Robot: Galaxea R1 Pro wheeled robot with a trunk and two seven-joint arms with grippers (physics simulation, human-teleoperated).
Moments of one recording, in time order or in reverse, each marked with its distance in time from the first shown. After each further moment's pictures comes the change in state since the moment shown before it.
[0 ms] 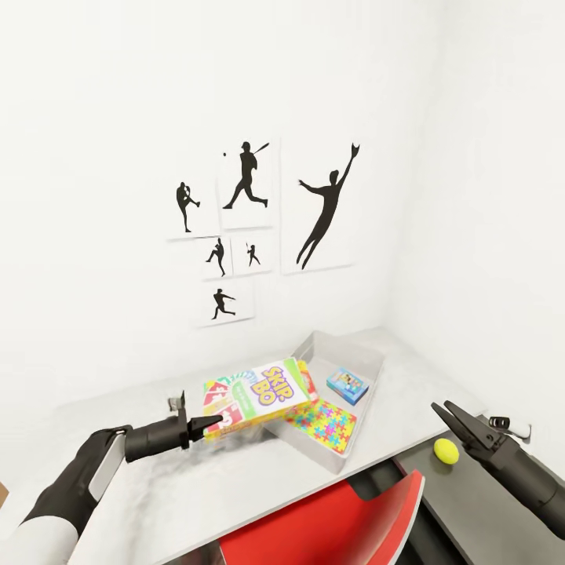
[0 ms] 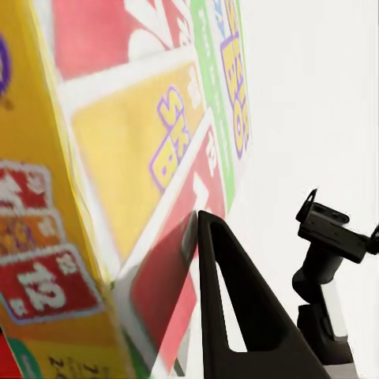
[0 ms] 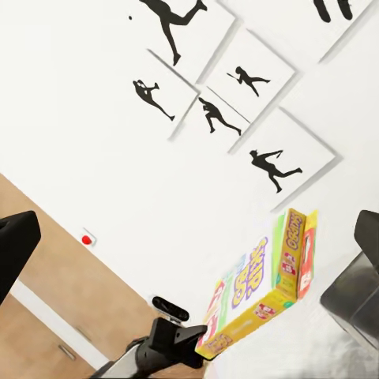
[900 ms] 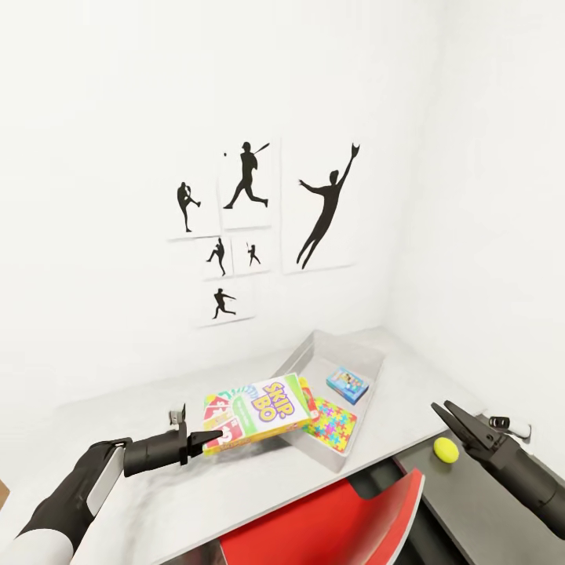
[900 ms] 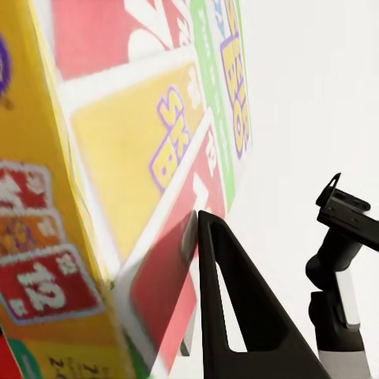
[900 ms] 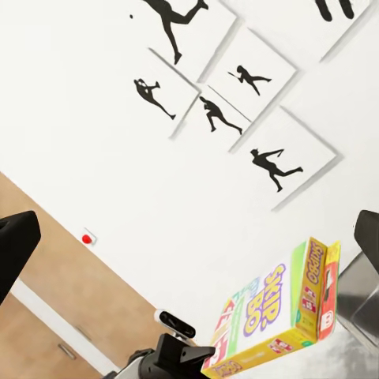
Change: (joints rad) left arm 0.033 0.008 -0.023 0.025 -0.012 -0.010 0.001; right arm 0.000 -0.002 0.001 -0.001 0.000 0.000 0.000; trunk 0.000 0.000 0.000
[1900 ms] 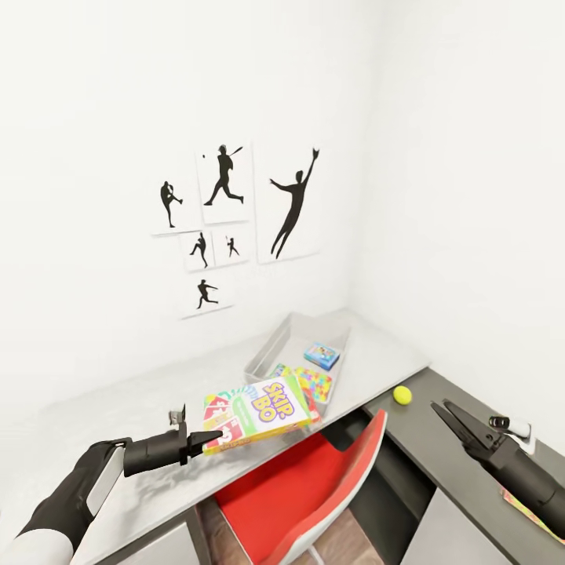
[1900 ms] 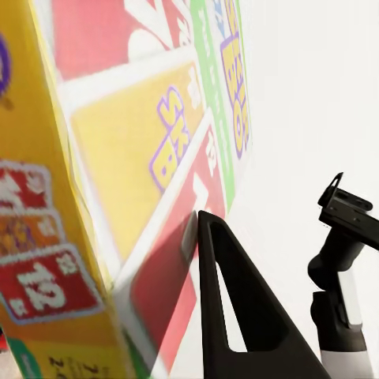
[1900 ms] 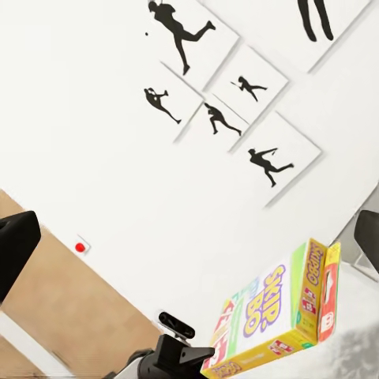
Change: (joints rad) left arm 0.000 0.000 0.001 -0.001 -0.003 -0.001 0.003; right arm 0.000 0.002 0.000 0.000 0.000 -0.001 -0.003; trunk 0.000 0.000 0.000
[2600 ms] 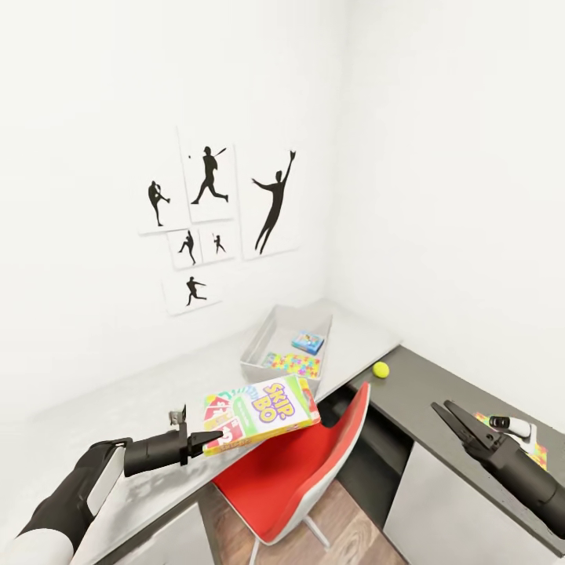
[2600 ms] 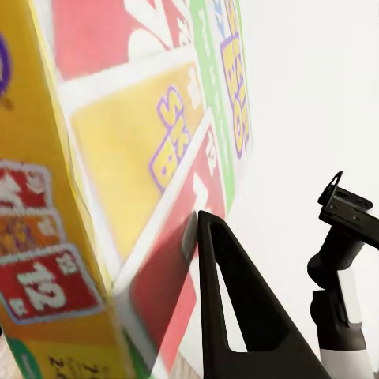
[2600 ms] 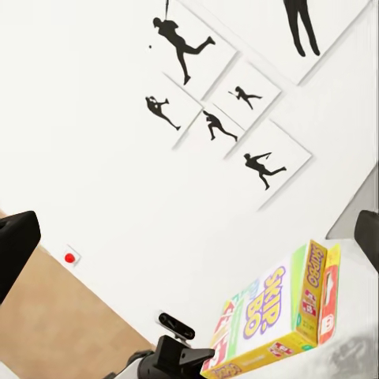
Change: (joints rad) left arm 0.000 0.000 -0.003 0.000 0.000 0.001 -0.001; right arm -0.001 0.000 -0.002 0.001 0.000 0.000 0.001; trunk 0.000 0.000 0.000
